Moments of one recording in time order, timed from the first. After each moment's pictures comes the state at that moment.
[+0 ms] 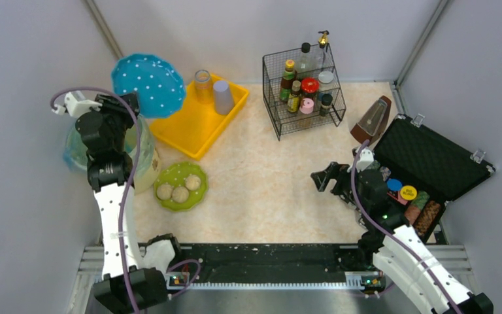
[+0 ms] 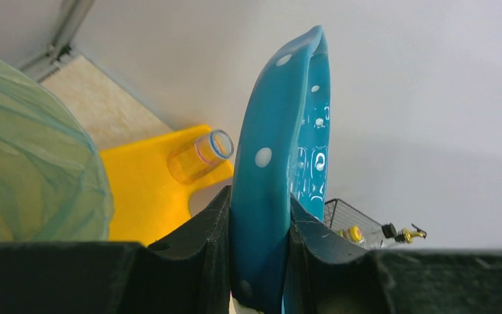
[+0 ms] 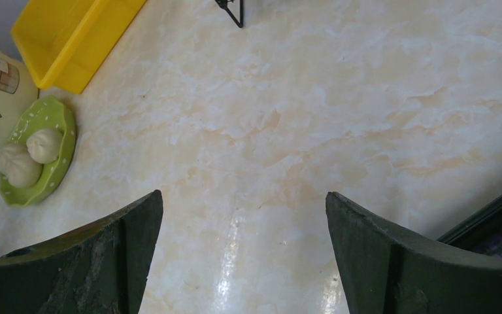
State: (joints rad) left arm 0.33 0.94 1.09 -0.09 0.15 -0.84; right arm 0.39 0.54 0.31 -0.11 -0.05 0.49
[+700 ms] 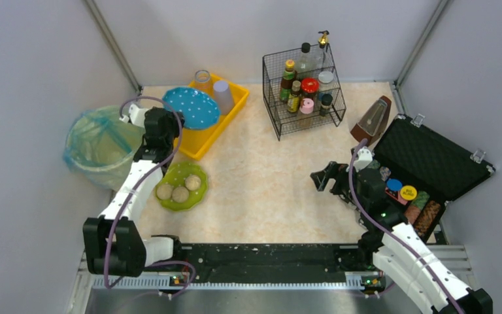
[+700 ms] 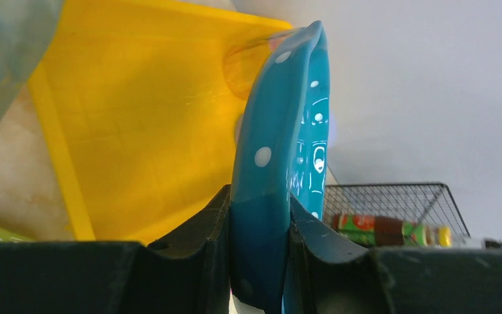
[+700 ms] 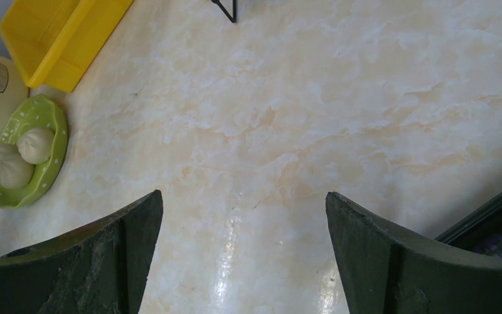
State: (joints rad) left arm -0.06 1.21 0.91 0.01 -0.23 -1.01; right arm 0.39 0.58 0.31 -0.09 -0.05 0.49
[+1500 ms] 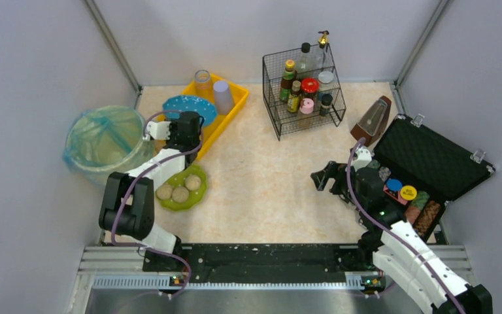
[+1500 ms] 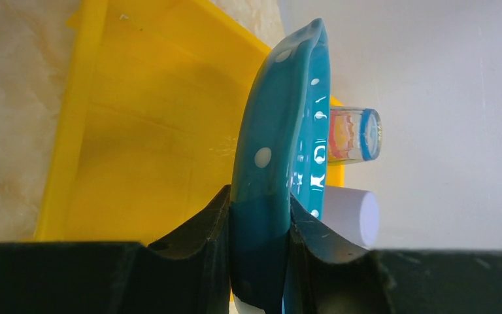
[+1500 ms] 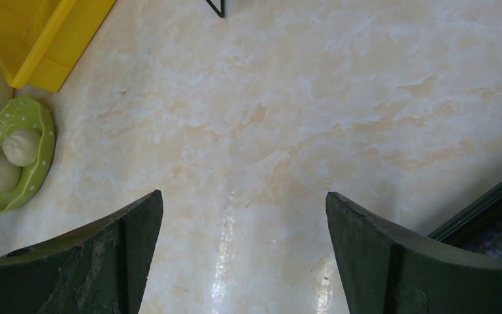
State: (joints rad) left arm -0.23 1.52 0.89 0.16 -0.76 -1.39; right arm 0.39 0.61 0.31 -0.09 -0.03 0.49
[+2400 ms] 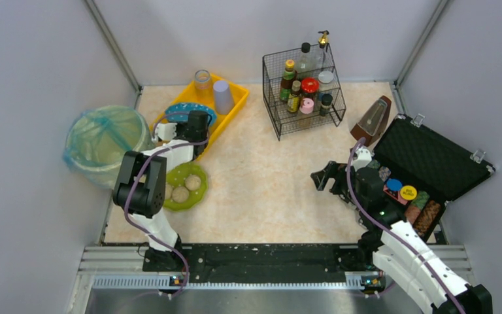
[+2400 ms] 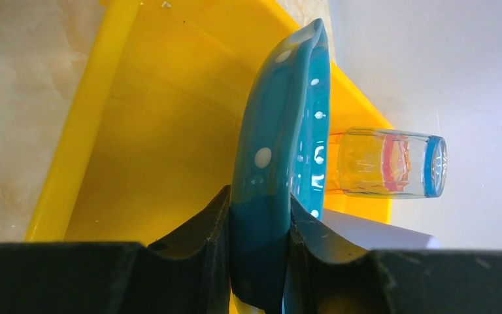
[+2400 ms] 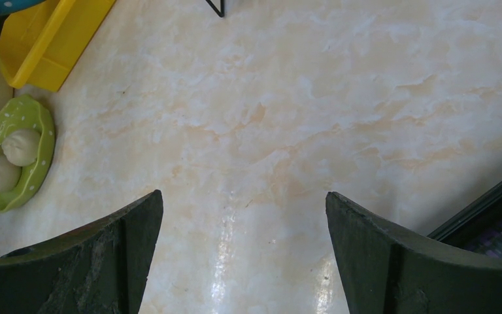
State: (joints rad) left arm -0.24 1.74 0.99 0.11 -0.86 -1.52; right arm 0.39 0.61 0.31 -0.09 -0.03 0.49
